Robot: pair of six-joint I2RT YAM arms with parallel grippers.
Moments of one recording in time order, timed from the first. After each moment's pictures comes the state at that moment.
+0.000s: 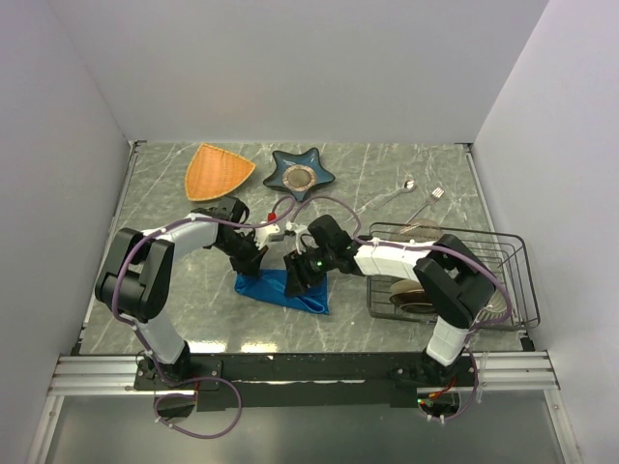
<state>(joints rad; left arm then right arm) -0.35 1.71 0.99 -0.62 0.58 0.67 0.78 1.74 0.94 -0.05 -0.56 0.28</state>
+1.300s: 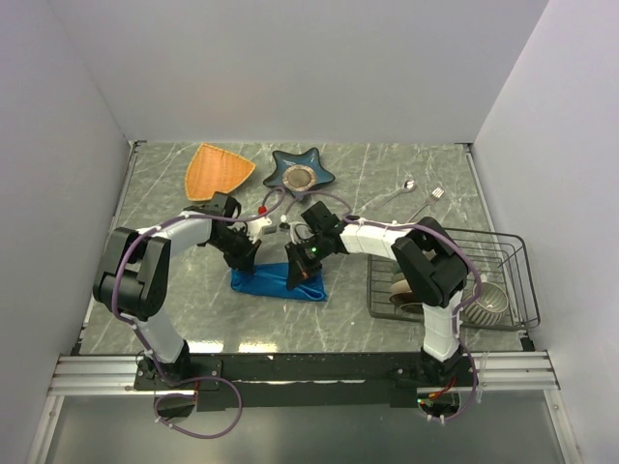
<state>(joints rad) -0.28 1.72 1.00 -0.61 0.57 0.58 0.72 1.94 1.20 -0.34 -0.74 0.24</state>
